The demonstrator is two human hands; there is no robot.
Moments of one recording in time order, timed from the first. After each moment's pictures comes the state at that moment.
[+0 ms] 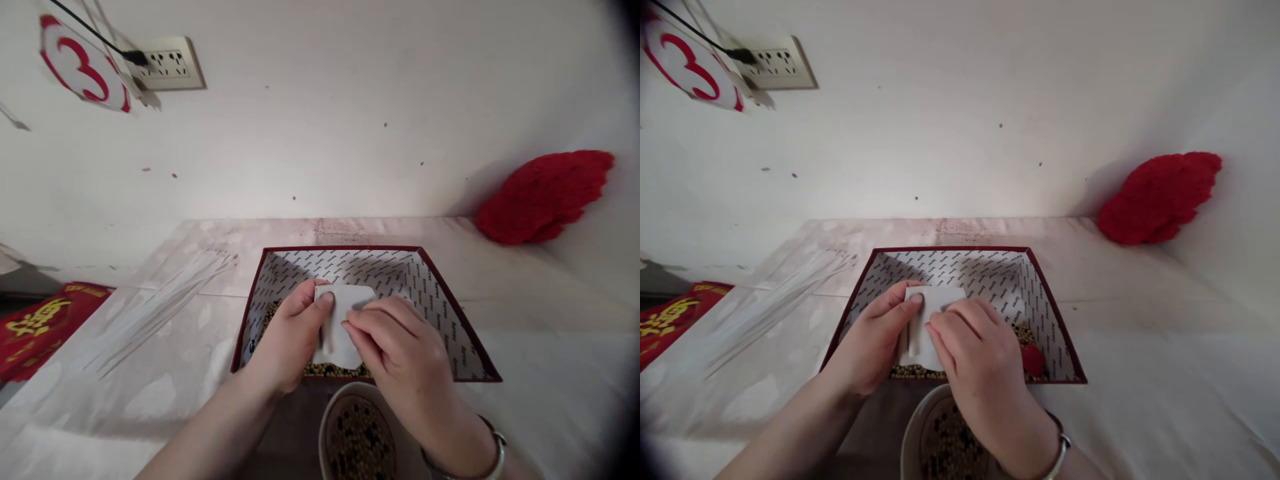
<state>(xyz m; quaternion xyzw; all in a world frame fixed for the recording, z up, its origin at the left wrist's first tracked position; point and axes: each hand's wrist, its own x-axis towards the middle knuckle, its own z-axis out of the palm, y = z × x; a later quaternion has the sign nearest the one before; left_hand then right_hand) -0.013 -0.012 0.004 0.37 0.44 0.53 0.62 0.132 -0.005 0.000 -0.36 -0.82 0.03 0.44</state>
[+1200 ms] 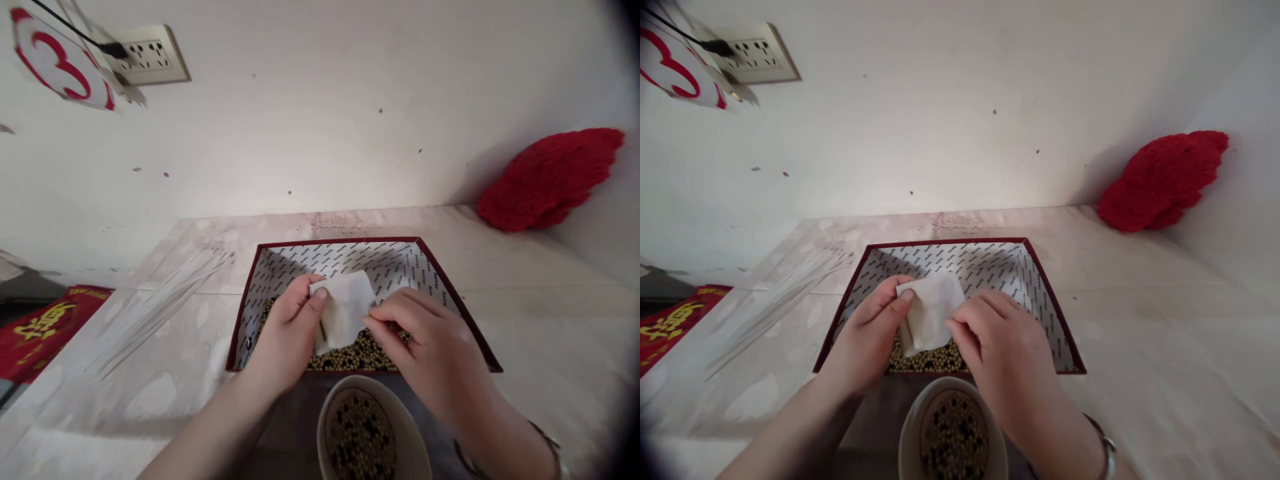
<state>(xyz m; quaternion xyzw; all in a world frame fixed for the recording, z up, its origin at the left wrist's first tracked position) -0.011 -0.015 0.009 0.47 0.53 0.51 0.49 0.158 -0.008 0.008 -0.44 -0.83 0.12 0.33</state>
